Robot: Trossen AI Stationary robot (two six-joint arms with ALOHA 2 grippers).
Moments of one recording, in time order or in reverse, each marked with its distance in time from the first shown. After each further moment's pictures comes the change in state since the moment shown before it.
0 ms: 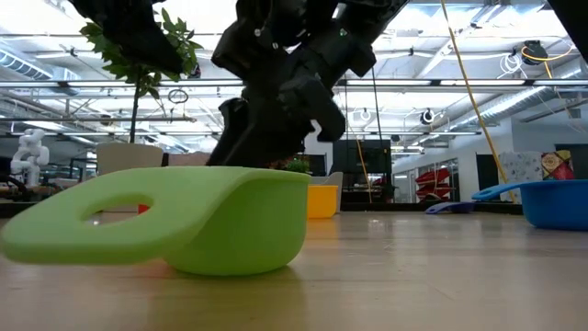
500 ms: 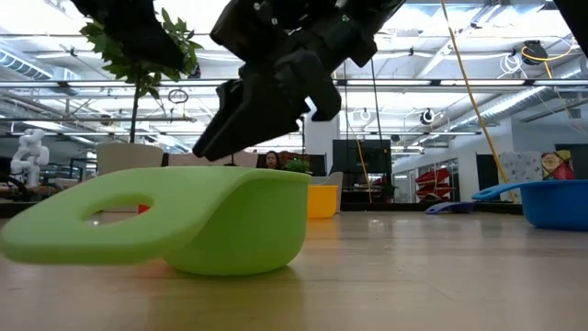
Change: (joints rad) left arm 0.000 -0.008 0.000 0.016 0.000 0.002; right arm 0.013 -0.035 -0.001 0.031 -0.013 0.017
